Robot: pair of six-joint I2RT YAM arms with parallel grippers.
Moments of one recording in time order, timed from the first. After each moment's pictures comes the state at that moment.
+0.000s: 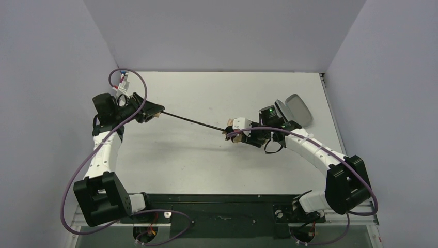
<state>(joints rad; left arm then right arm) 0.29 1.28 0.93 -0.09 1.01 -0.78 0.46 1.39 0.90 -0.44 -0.40 -0.95</state>
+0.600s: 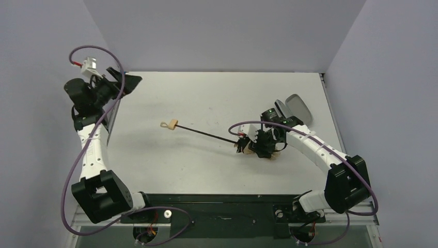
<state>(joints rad) 0.36 1.32 1.14 0.03 0.81 -0.63 0.46 1.39 1.00 -0.85 -0.31 -0.83</state>
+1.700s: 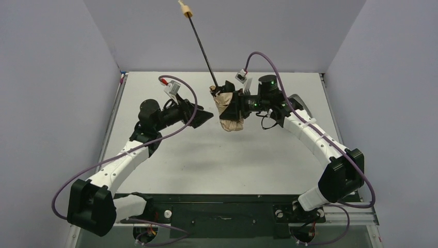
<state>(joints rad) -0.34 1.16 0.80 0.38 0.65 -0.60 0.46 1.50 1.32 -0.38 -0.75 0.27</state>
